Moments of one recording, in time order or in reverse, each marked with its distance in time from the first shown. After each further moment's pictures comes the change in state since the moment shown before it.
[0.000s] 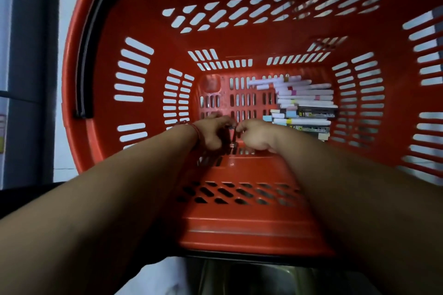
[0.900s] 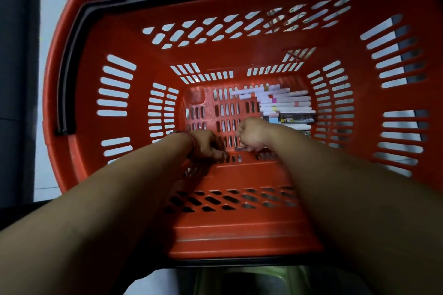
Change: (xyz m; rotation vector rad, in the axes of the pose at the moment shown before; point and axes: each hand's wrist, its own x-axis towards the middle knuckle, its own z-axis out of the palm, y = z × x) left_hand 0.016 0.007 0.004 0.096 -0.108 0.090; right_hand -0.005 0.010 -0.029 -0.116 0.081 -0.008
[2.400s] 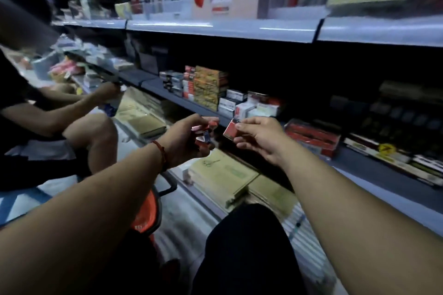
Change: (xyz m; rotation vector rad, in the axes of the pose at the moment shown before) left_hand -0.350 0.528 0.021 -0.859 -0.023 0.940; right_hand -0.612 0.198 -0.071 1.234 1.271 -0.560
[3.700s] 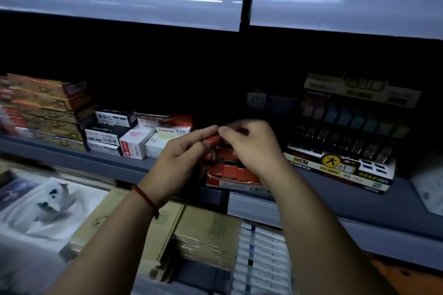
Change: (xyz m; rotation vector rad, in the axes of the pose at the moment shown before) left_hand 0.185 -0.044 0.123 0.368 -0.443 0.330; right_hand 0.076 -0.013 -0.124 -0.576 0.649 -0.064
